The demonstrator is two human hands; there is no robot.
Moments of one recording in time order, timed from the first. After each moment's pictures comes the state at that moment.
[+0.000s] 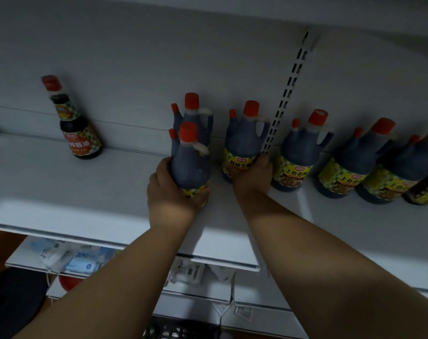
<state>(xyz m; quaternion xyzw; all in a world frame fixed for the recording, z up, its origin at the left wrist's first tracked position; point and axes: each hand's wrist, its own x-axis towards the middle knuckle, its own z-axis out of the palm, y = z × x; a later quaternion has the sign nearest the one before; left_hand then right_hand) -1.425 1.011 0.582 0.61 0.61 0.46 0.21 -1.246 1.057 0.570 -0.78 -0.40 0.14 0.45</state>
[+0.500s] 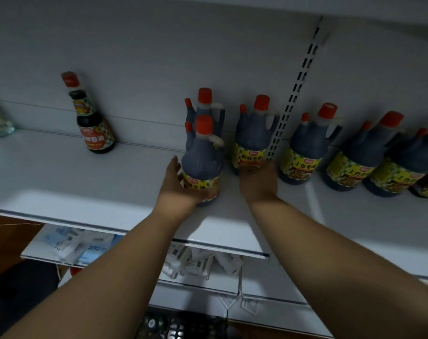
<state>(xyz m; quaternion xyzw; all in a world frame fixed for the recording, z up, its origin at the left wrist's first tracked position) -1.447 1.013 0.579 0.54 0.55 0.43 0.47 -1.270 1.022 0.590 -0.80 -0.40 0.23 0.39</state>
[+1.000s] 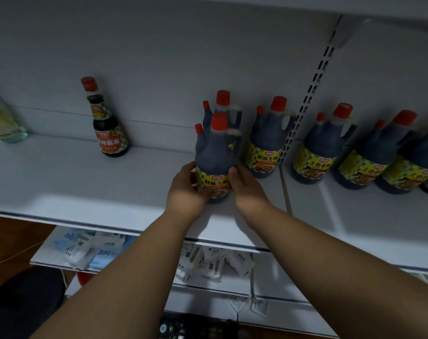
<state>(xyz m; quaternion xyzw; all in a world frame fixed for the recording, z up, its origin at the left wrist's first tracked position) -1.478 1.022 0.573 0.59 0.53 0.42 0.43 -1.339 0.992 0.597 -0.65 -0.46 0.39 0.47</state>
